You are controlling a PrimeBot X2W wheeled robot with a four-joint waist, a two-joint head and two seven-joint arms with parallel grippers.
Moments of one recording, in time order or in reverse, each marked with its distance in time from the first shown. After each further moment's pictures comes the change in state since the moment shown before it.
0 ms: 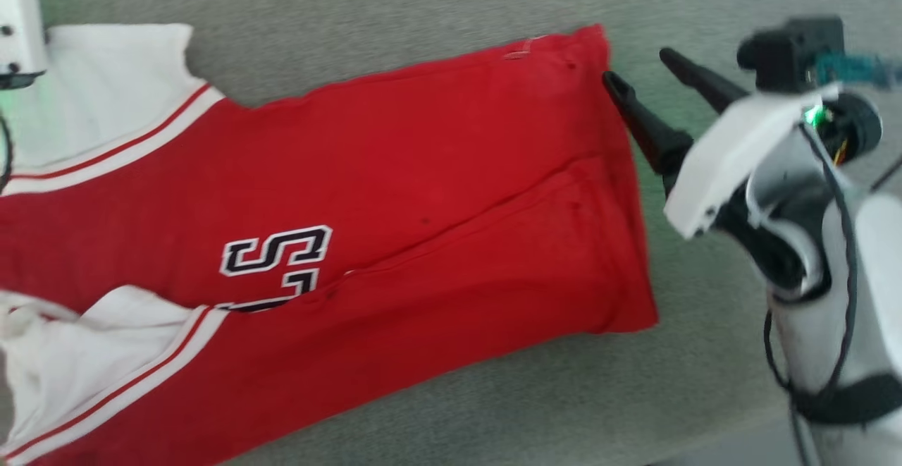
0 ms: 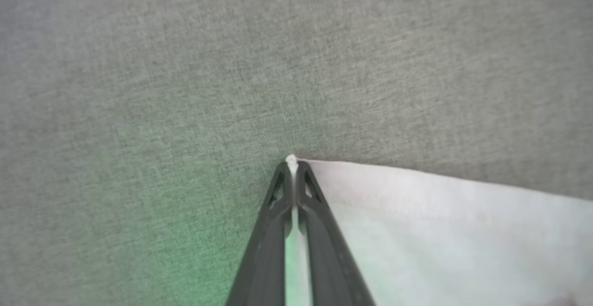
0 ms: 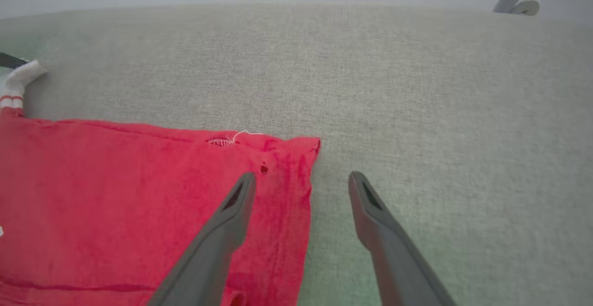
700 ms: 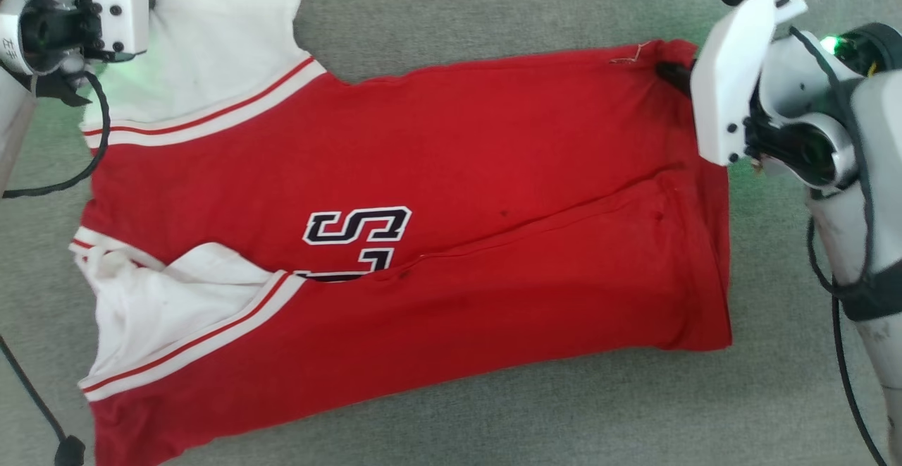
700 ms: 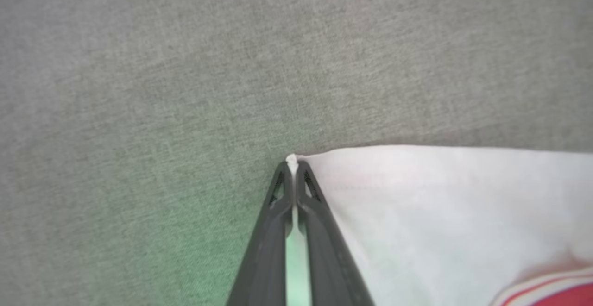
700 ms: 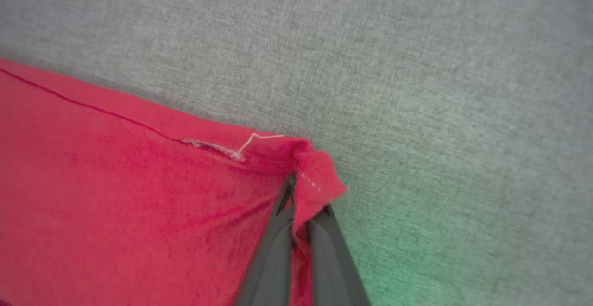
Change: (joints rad) left arm -0.069 -0.174 -0.029 0.113 0.022 -0.096 -0.101; right arm -0.302 -0.125 0.142 0.345 0.102 0.000 0.359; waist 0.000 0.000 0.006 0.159
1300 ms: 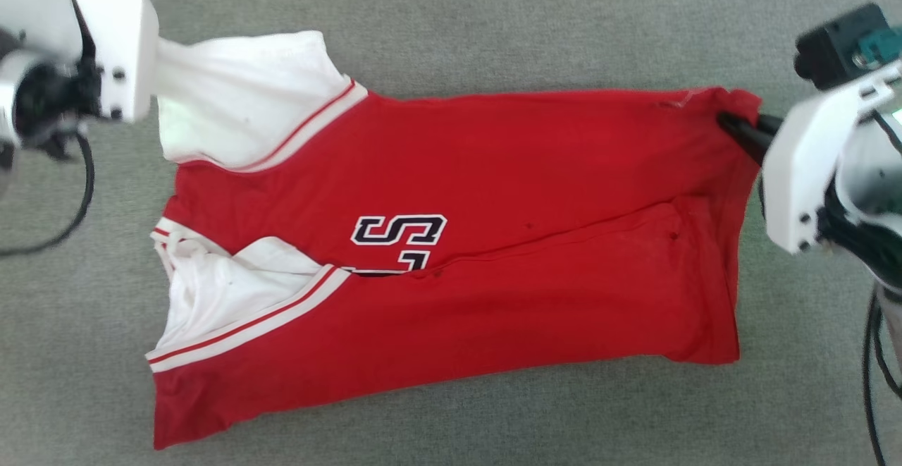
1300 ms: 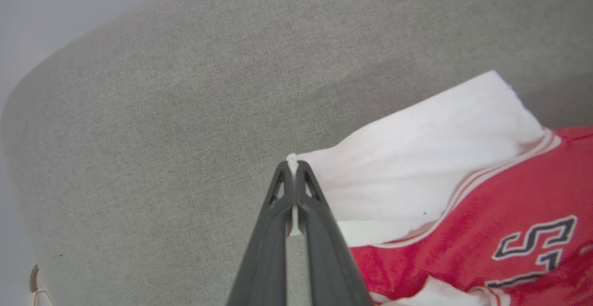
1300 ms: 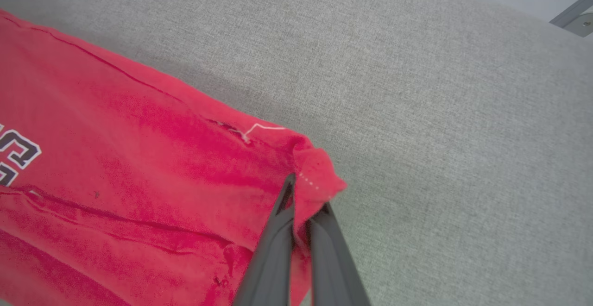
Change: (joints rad) left arm 0.110 0.185 -0.016 -0.439 0.002 0.117 0.086; right arm 0.275 -0.105 -0.134 -0.383 -0.027 0.000 0.013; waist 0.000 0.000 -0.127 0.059
